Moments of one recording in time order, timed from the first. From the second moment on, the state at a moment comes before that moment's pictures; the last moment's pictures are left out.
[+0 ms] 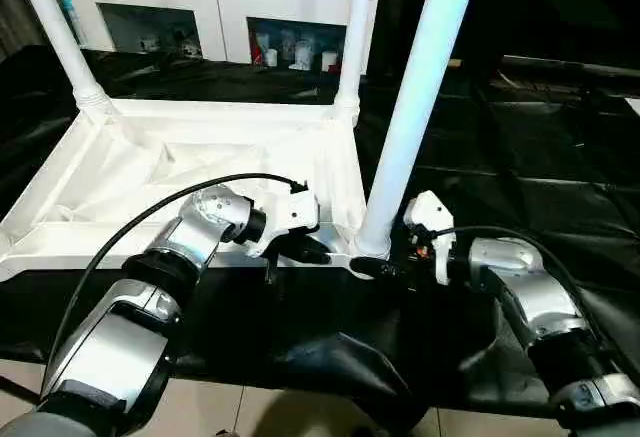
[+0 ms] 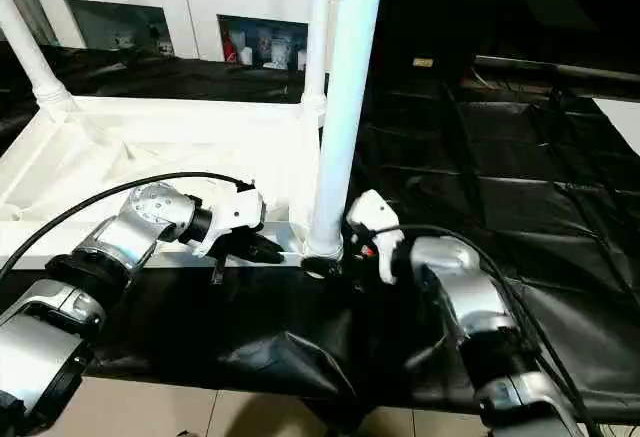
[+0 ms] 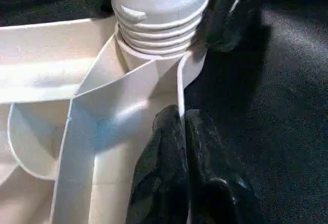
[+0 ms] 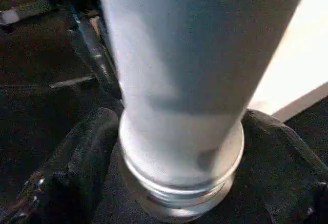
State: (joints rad) left arm -0.82 0.31 -0.35 0.92 0.13 -0.14 -1.27; right arm -0.45 -0.34 0.19 0.49 0.15 0.13 0.99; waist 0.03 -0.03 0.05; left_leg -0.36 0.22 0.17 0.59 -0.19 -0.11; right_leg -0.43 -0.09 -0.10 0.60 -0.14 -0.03
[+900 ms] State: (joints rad) left arm -0.82 0.31 -0.35 0.92 0.13 -0.13 -1.26; right arm -0.48 -0.30 0.17 0.56 0.15 0.11 0.98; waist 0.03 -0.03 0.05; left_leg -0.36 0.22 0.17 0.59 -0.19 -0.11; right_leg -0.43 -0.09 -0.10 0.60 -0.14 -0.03
